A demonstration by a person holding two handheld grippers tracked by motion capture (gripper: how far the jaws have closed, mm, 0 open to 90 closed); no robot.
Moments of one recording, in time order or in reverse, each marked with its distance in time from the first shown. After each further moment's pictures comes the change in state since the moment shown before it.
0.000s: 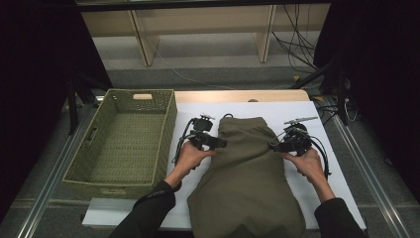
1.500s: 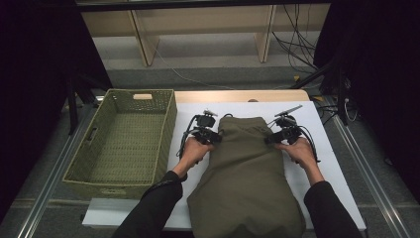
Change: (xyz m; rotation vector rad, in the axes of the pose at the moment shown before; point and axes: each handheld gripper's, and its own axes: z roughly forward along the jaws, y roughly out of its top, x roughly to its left) left arm 0.010 0.012 0.018 0.037 0.003 0.001; right arm -0.014 0.033 0.051 0.227 -0.015 0.054
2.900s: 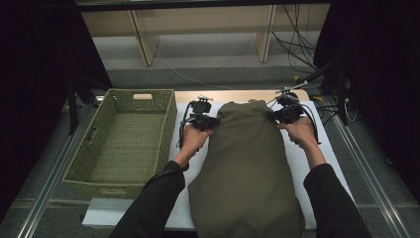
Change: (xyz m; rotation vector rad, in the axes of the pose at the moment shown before) left arm 0.002 0.036 -0.032 -0.189 0.050 -0.031; right arm 0.015 0.050 -0.064 -0.206 0.008 -0.074
